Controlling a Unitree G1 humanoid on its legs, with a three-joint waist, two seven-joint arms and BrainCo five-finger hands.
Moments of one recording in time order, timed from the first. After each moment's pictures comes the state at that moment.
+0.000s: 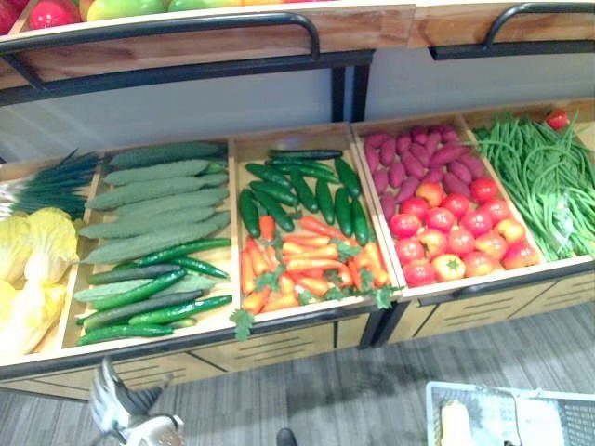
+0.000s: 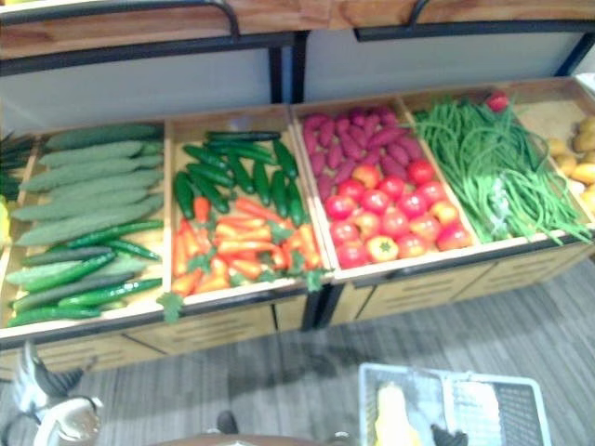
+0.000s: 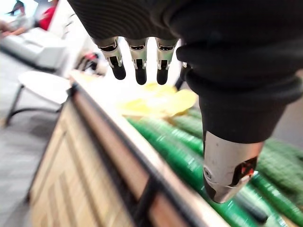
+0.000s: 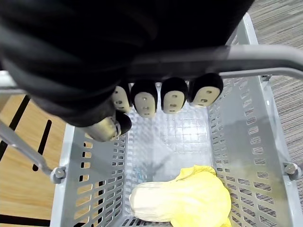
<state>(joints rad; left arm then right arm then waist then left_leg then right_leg) 0.22 0.22 0.44 0.39 0.64 -0.08 0.66 0.11 -0.18 -0.54 1.11 -0.35 -0.14 -0.31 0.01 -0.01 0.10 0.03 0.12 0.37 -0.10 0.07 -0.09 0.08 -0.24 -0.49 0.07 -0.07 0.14</state>
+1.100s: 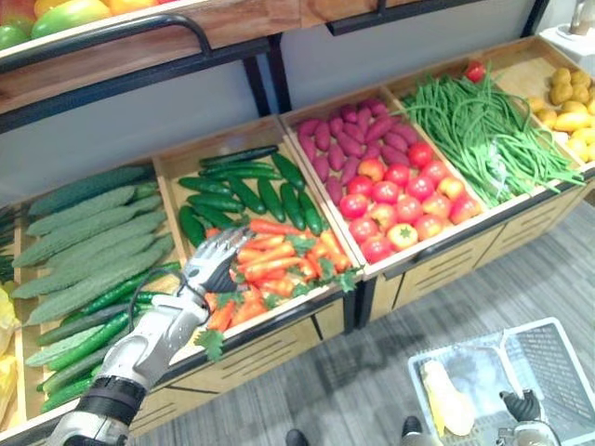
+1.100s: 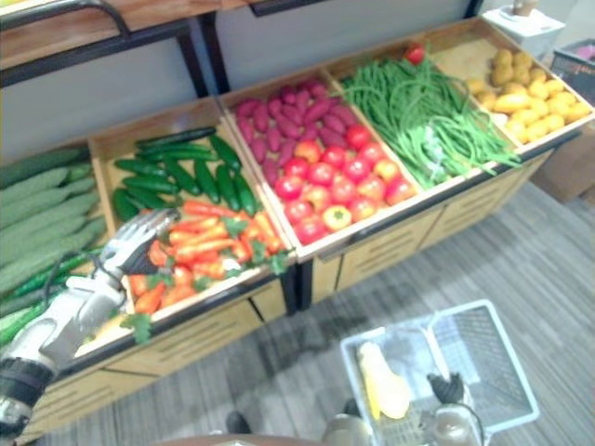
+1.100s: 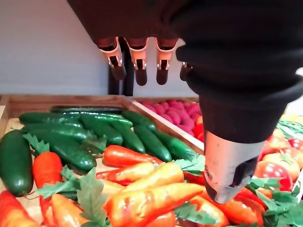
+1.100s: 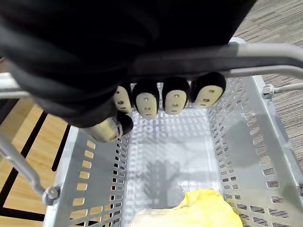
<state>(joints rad) -0.24 0.75 -0.23 0.32 0.71 -0.26 0.23 0.09 -0.28 -0.36 0.90 -0.39 -0.13 -0.23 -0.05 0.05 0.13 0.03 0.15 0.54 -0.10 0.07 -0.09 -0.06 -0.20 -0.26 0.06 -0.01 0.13</state>
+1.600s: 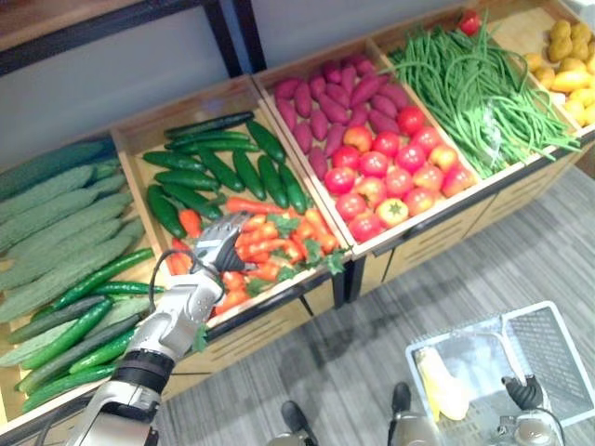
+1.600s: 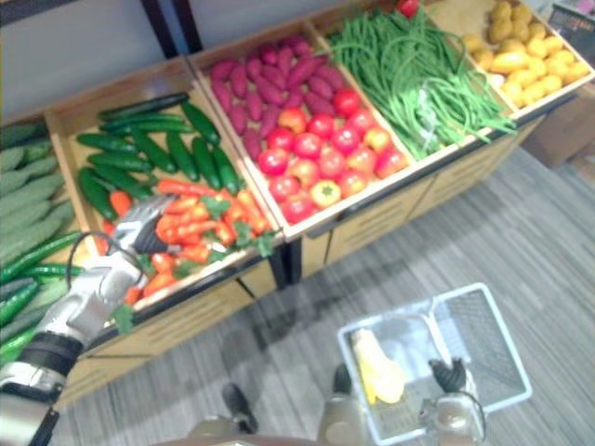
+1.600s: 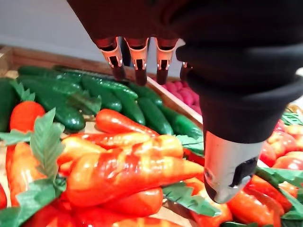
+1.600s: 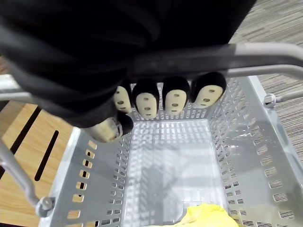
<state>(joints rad) -0.38 0.62 -0.19 0.49 0.67 -0.15 0.22 0.09 -0.26 -0.36 0.75 -0.39 -0.10 -0.23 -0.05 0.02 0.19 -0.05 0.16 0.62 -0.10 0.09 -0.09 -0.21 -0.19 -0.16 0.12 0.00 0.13</state>
